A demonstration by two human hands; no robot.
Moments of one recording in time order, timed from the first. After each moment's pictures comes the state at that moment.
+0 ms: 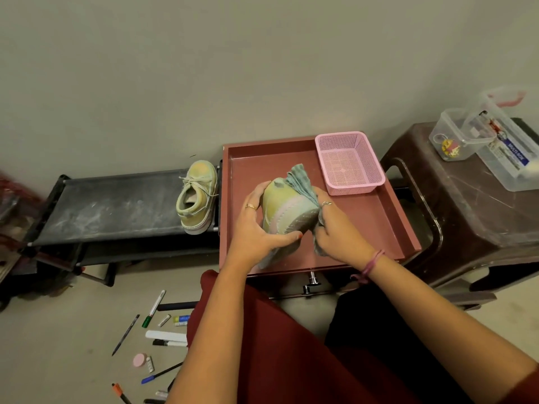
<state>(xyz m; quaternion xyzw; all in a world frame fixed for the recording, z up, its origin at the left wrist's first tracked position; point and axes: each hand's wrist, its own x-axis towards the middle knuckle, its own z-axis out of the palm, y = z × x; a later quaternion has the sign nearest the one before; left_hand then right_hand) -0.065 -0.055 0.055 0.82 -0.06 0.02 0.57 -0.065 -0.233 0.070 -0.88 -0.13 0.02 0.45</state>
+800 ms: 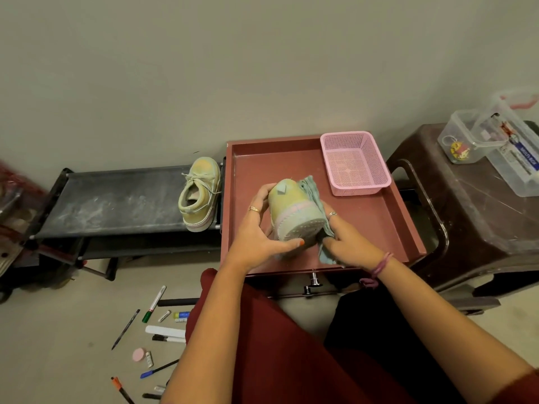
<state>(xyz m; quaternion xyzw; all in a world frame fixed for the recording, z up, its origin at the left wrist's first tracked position) -0.065 -0.050 0.046 0.75 -0.07 -0.08 0.65 -0.059 -0.252 0.048 -0.85 -0.13 0.17 0.48</state>
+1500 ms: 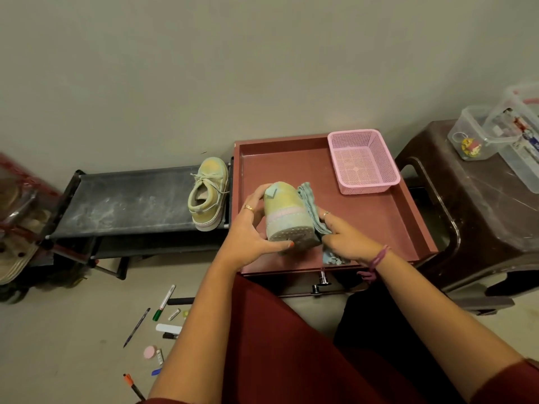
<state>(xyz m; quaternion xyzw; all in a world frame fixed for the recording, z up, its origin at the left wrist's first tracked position) -0.062 -0.020 0.041 0.76 -0.08 -0.10 0.64 -0.051 -0.238 0.043 -0.82 -0.13 0.27 0.49</state>
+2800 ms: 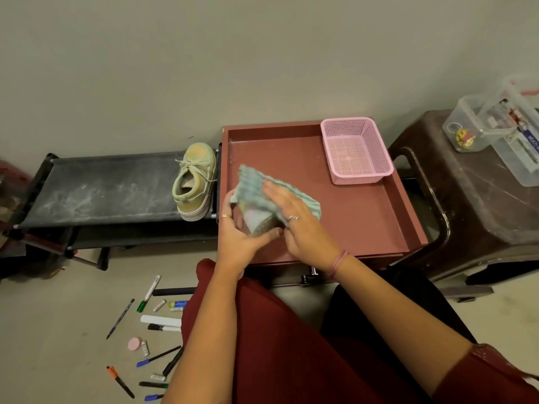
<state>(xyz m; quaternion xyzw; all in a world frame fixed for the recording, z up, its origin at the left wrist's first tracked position) -0.077 -0.036 0.004 0.68 0.06 0.01 0.73 -0.056 -0.188 0.020 -0.87 -0.31 -0.08 0.37</state>
